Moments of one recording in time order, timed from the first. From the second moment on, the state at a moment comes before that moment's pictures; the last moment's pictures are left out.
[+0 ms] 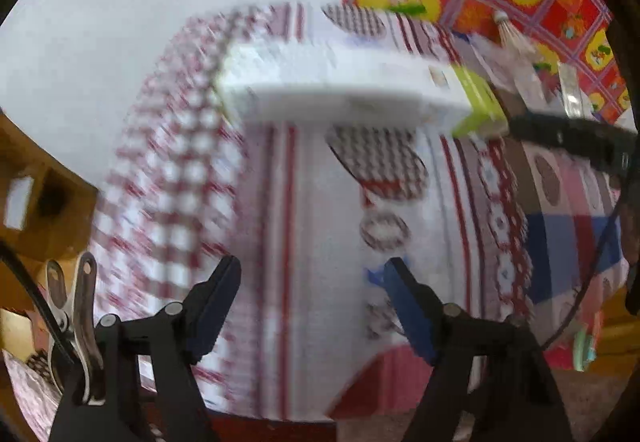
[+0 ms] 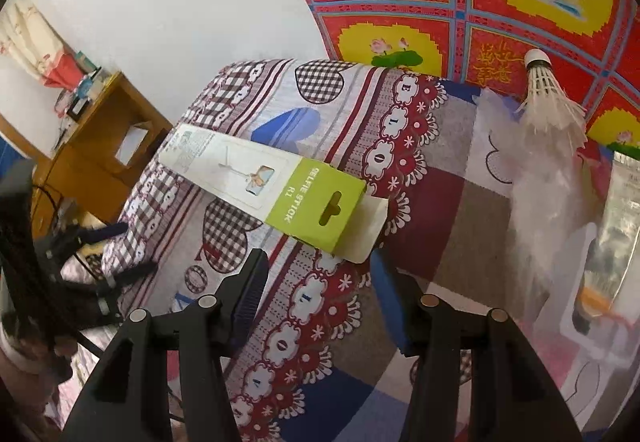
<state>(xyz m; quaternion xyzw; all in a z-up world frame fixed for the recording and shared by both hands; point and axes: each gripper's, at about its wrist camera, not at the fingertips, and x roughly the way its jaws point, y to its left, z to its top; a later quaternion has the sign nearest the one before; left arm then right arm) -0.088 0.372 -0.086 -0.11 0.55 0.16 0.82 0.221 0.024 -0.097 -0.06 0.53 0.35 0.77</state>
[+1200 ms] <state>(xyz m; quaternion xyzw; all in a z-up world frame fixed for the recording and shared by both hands) -0.003 0.449 -0.083 -0.19 0.50 0.15 0.83 0.234 0.044 -0.105 0.03 0.56 0.32 0.77</state>
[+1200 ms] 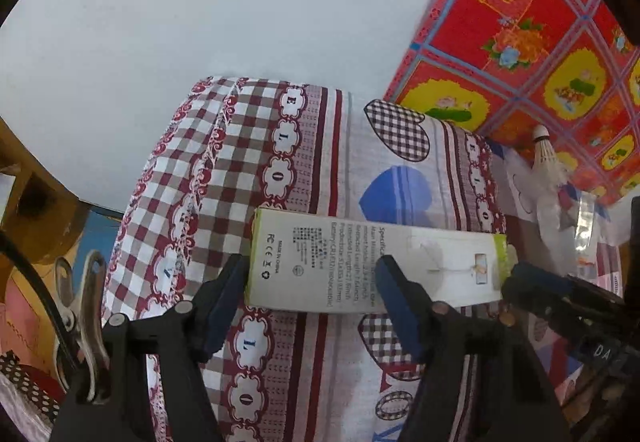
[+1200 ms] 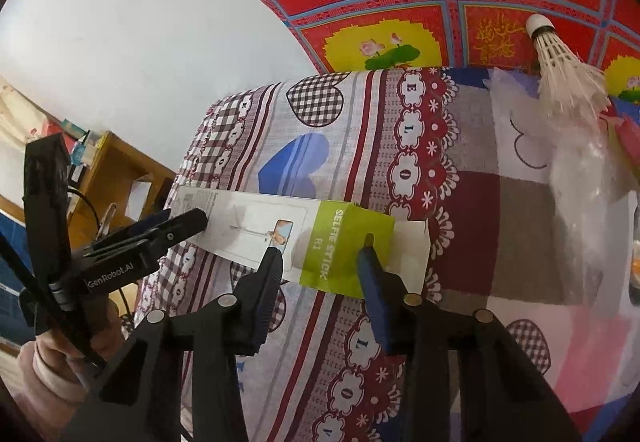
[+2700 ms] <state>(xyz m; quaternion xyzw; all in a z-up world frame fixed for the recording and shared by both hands) -0.009 0.275 -0.072 -0.15 0.55 0.00 0.82 0.141 -0.180 -0.072 0.14 0.52 0.17 0.82</state>
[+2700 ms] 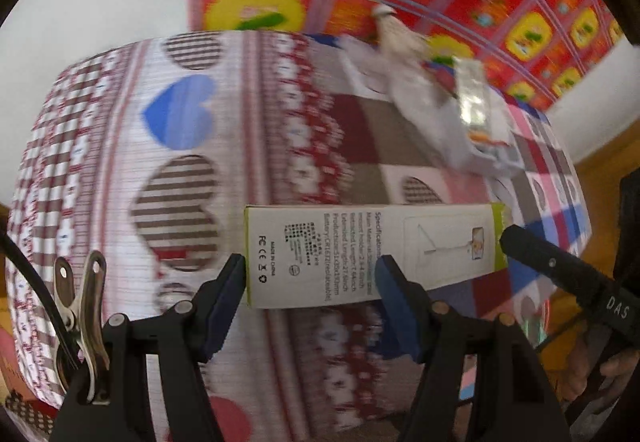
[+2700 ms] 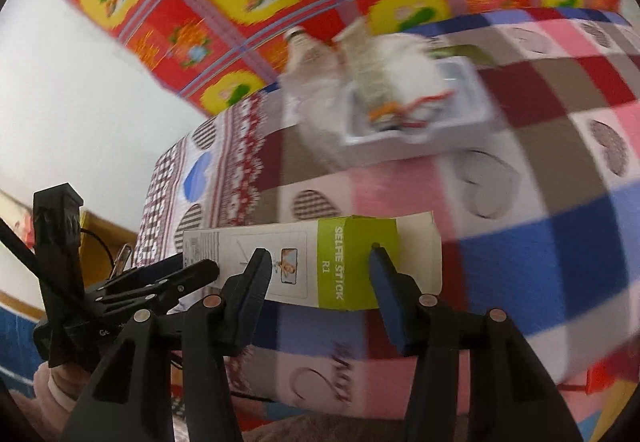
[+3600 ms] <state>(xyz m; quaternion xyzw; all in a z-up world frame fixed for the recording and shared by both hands) -0.005 0.030 -0.040 -0.02 0.55 -0.16 0.82 0.010 -0.385 -0.027 0.22 0.43 0.02 0.87</state>
